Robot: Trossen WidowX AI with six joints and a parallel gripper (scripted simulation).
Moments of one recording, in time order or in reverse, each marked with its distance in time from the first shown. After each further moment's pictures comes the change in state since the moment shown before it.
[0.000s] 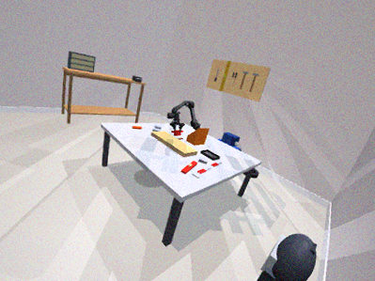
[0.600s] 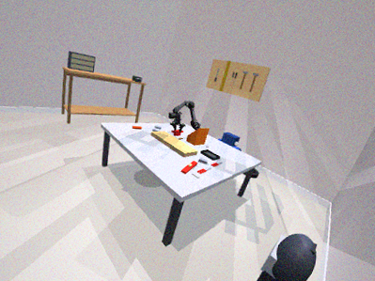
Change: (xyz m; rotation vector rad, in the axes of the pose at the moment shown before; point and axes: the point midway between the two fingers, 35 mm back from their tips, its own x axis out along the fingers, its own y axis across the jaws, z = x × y) arm 0.000 0.004 0.000 0.012 -0.001 -0.106
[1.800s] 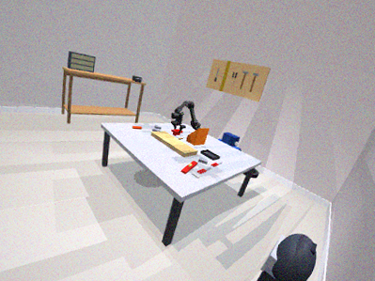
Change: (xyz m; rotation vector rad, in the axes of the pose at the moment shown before) arm -0.003 0.001 0.002 0.013 -0.020 -0.202
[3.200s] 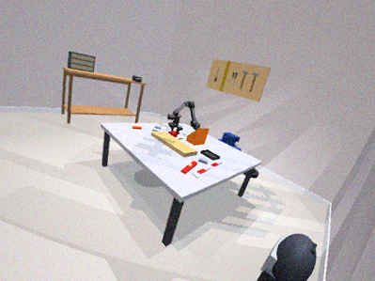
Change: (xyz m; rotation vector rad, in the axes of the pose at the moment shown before) arm 0.033 -0.036 0.001 0.011 -0.001 -0.008
